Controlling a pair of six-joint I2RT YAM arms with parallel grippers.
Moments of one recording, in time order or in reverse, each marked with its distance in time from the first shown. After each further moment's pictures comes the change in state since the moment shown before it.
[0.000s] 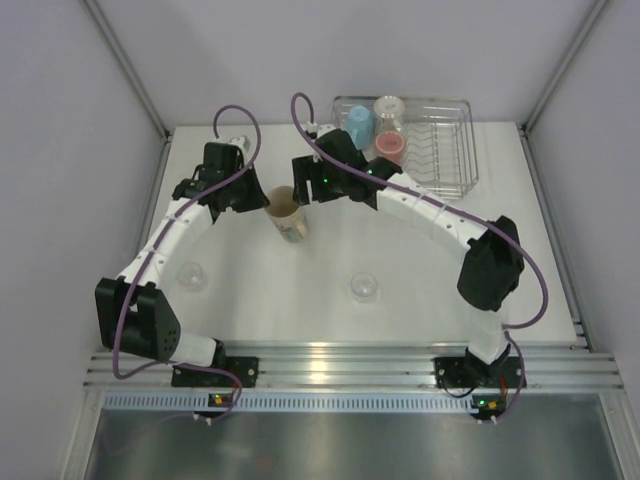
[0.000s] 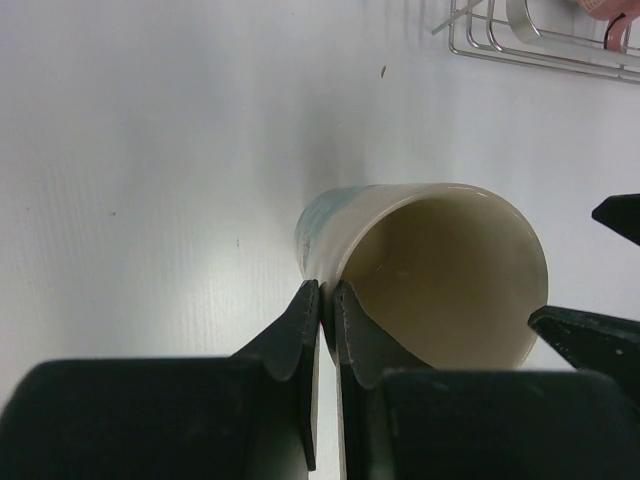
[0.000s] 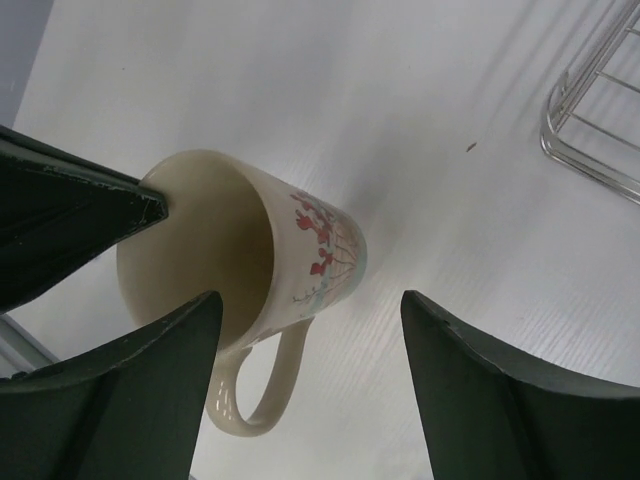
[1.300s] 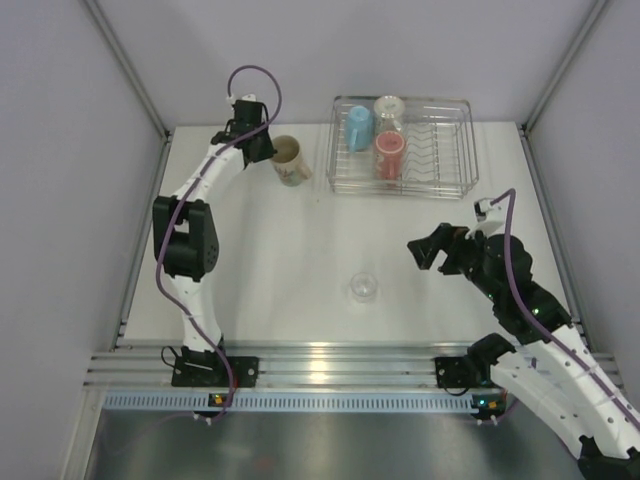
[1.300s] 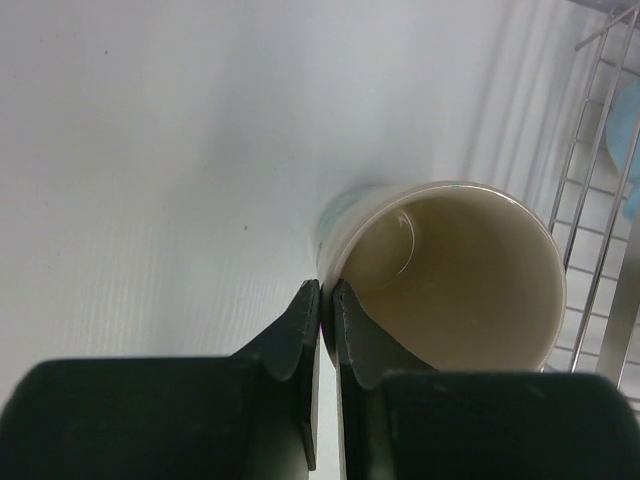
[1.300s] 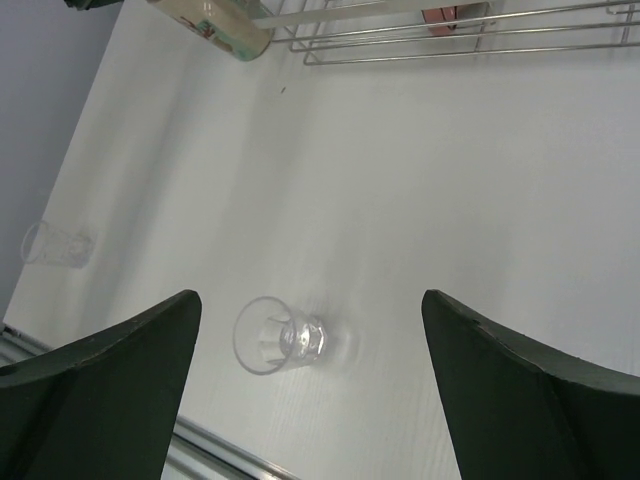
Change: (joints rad) left arm 0.012 0.640 0.584 0.142 -0.295 -0.045; right arm -0.287 -1.381 -1.128 0.097 0.040 0.114
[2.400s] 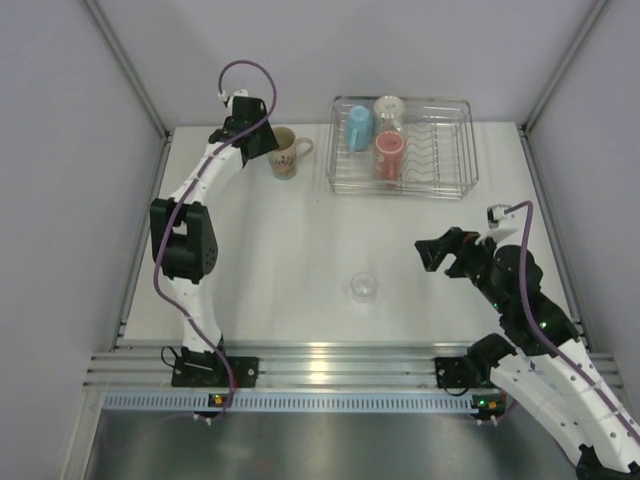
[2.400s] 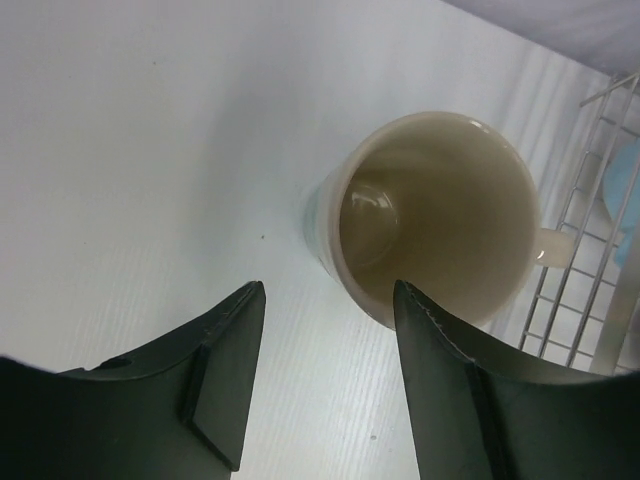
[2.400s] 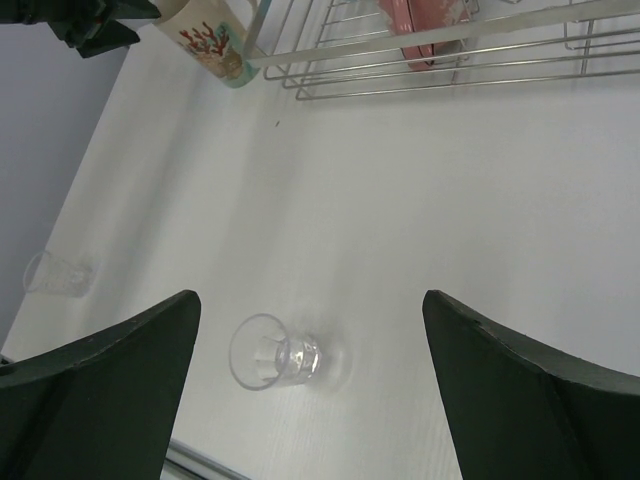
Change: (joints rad) left arm -0.007 -0.057 -0.012 -0.008 -0.090 -0.057; right arm 0.000 -0.075 -0.019 0.002 0.050 0.005
